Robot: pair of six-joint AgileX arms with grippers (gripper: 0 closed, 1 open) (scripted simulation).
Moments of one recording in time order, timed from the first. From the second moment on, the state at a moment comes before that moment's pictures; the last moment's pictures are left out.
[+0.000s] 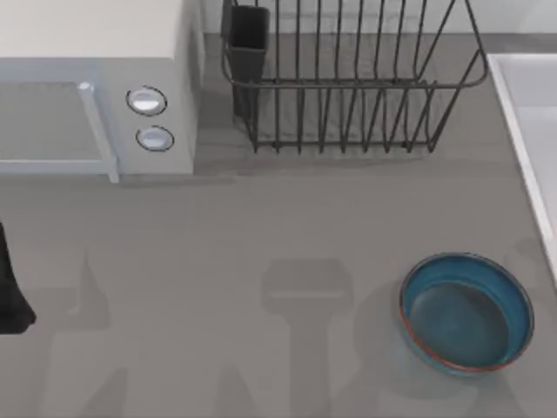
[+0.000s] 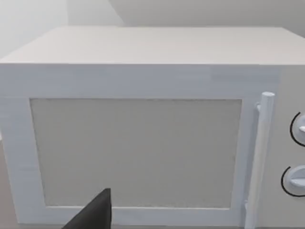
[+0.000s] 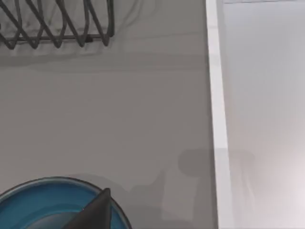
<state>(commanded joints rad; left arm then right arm) 0.00 0.00 0.00 0.00 0.00 0.00 0.11 0.58 0.46 -0.45 0.00 0.12</state>
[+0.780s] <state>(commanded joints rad) 0.00 0.00 0.00 0.00 0.00 0.00 0.28 1.54 1.16 -1.16 0.00 0.29</state>
